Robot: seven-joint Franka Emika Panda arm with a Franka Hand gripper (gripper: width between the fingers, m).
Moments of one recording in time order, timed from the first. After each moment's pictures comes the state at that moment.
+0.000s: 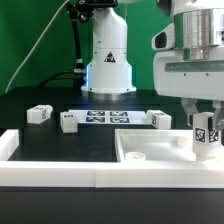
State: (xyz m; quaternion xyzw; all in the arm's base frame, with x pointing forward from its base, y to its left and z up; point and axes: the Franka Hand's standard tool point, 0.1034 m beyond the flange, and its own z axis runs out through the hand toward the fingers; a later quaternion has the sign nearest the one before) arm 0.621 0.112 0.076 -0.84 0.54 -0.03 0.07
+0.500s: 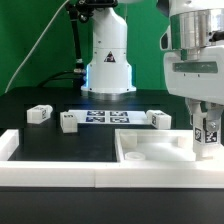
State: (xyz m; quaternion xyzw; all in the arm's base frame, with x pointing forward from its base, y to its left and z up) arm 0.620 0.111 0.076 -0.76 0.65 -0.01 0.08
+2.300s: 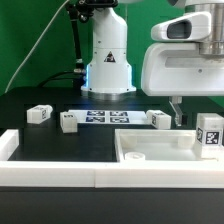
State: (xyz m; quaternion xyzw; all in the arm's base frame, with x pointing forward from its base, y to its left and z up) arm 0.632 0.113 0.084 -1.00 0.00 -0.03 0.01
